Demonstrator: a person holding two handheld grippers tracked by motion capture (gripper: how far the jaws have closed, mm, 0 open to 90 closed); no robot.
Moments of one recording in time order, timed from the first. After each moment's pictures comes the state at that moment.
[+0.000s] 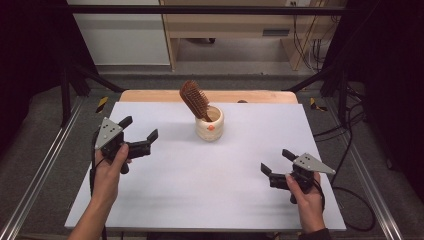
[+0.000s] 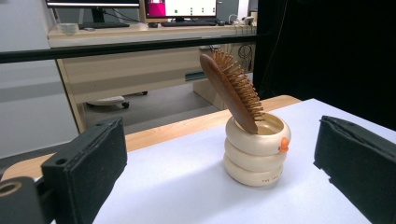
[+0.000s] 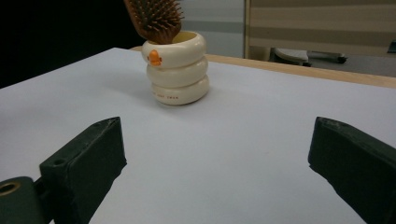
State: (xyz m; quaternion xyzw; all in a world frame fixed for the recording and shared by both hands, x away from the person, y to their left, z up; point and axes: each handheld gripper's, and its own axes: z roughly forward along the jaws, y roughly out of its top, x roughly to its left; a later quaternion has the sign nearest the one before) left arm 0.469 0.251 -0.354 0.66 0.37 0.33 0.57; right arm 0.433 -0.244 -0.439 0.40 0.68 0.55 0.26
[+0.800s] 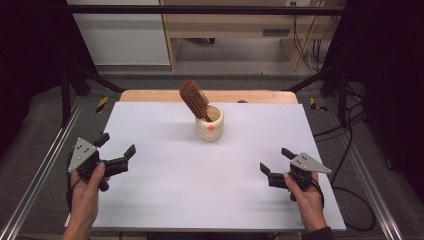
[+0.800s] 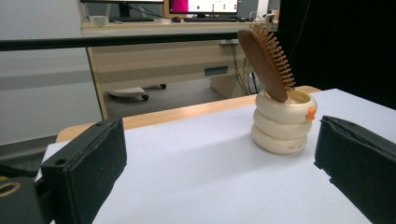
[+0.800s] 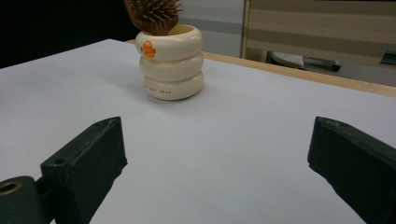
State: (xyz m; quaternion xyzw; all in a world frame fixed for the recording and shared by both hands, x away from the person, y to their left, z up) left arm 0.431 0.308 -0.388 0.64 0.40 0.35 0.55; right arm 0.440 -0.241 -0.448 0.38 0.70 0.54 0.28
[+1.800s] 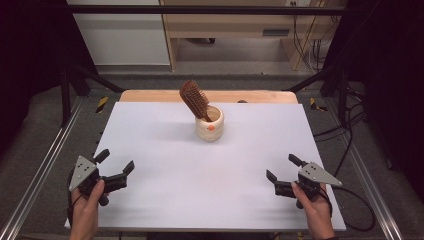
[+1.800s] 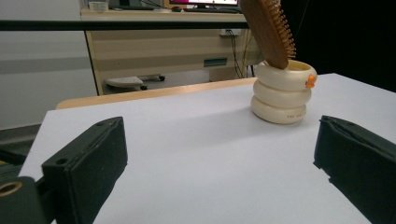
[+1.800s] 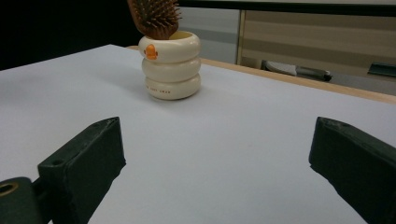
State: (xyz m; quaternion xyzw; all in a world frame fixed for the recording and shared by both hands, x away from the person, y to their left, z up) left arm 0.415 0.311 -0.432 0.65 0.41 0.33 0.55; right arm 0.415 -0.256 -0.449 0.38 0.68 0.55 0.29
